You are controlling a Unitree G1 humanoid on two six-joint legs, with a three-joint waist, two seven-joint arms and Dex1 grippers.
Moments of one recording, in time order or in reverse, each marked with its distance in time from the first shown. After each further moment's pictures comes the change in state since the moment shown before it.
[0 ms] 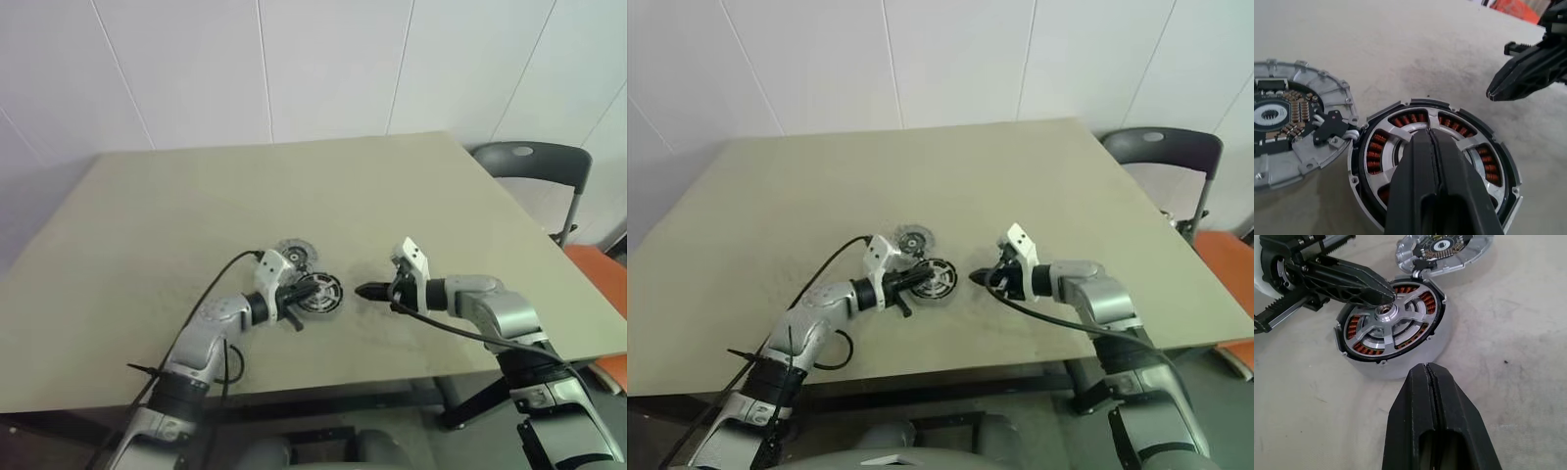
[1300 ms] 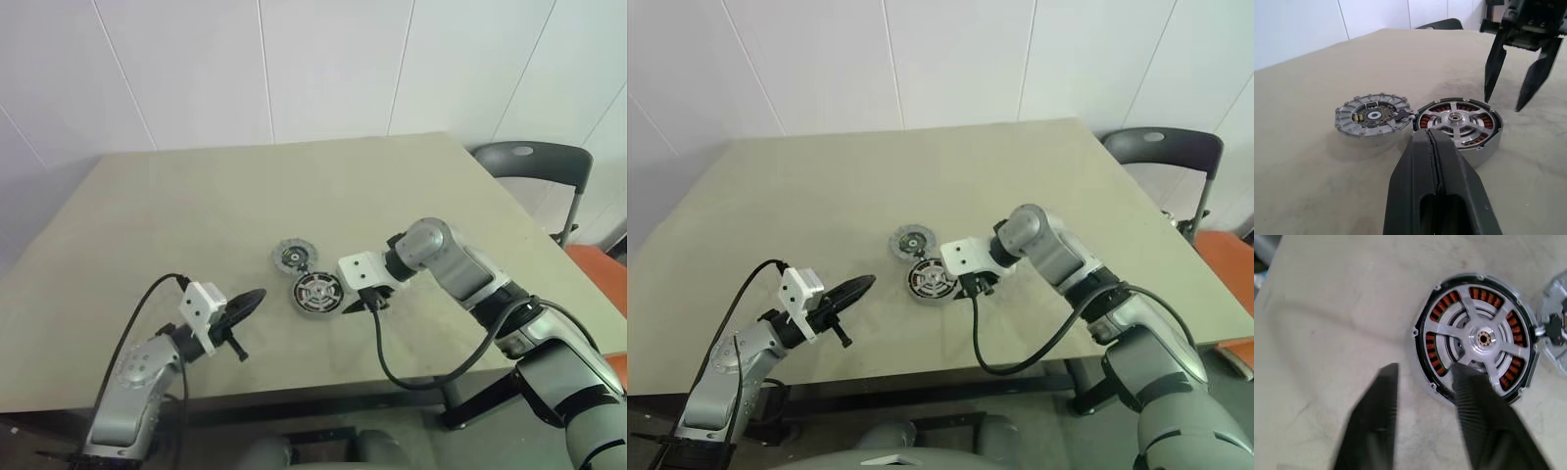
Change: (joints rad) left arm 0.428 0.139 0.250 -0.300 -0.044 -0.399 -0.056; right arm -0.381 -0.067 0.449 0.061 -0.448 -0.538 0.373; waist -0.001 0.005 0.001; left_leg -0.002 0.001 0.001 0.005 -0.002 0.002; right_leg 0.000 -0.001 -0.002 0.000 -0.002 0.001
